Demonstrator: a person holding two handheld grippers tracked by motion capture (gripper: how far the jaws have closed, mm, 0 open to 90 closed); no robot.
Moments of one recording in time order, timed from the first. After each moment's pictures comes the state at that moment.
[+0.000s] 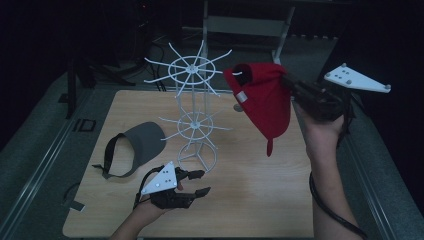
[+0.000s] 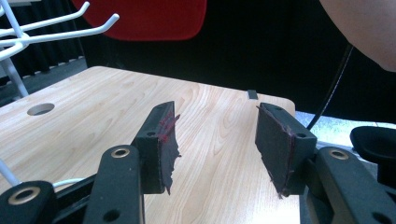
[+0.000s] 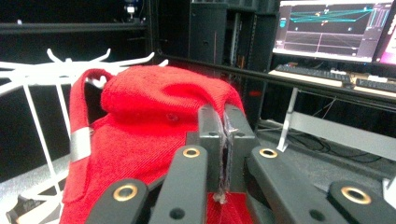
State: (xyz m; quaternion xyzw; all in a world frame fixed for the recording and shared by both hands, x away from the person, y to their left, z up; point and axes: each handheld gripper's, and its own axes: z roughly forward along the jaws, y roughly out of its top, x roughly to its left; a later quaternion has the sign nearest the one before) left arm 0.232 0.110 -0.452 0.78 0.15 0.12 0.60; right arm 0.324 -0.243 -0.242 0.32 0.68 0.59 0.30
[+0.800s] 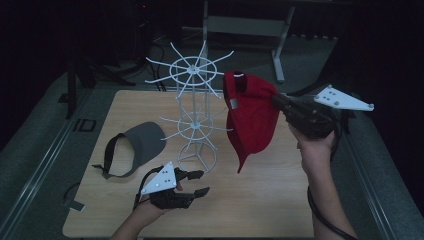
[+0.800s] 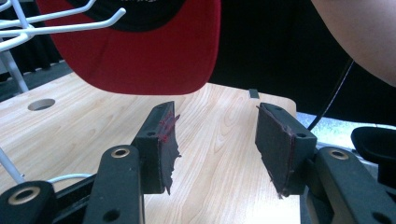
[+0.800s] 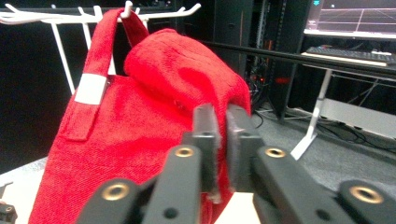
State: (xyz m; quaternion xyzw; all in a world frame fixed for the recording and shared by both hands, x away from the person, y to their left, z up) left arm 0.233 0.112 -0.455 0.78 0.16 0.12 0.60; right arm 0.317 -0.244 -0.281 0.30 0.70 0.59 0.26
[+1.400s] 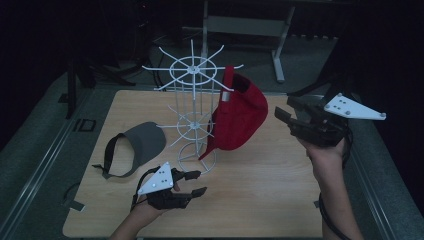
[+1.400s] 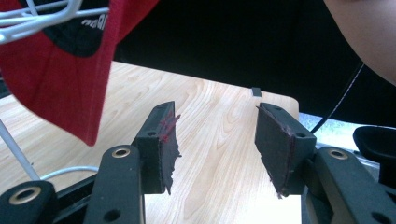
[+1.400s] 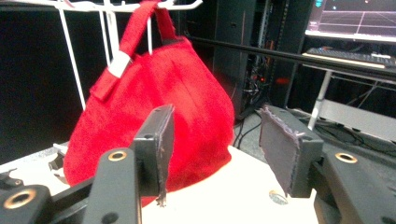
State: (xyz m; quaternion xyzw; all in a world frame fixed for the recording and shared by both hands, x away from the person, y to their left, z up) left arm 0.232 0.118 -0.458 0.78 0.17 0.12 0.59; right arm 0.304 -0.265 -0.288 0.29 0.71 0.59 0.26
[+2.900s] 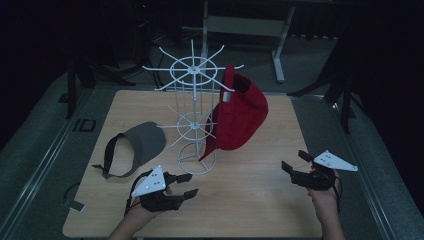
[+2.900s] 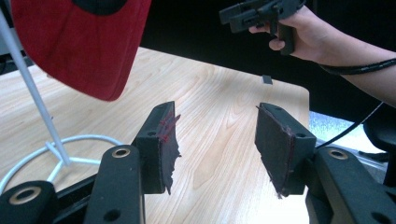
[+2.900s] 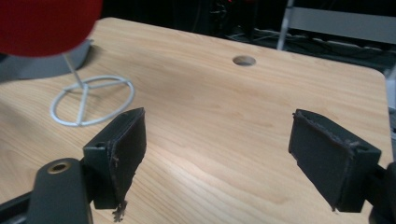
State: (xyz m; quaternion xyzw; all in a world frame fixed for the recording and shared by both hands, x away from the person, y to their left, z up) left arm 0.230 0.137 -0.482 0.78 0.21 0.11 0.59; right arm 0.293 -0.332 -0.468 0.40 0.73 0.49 0.25
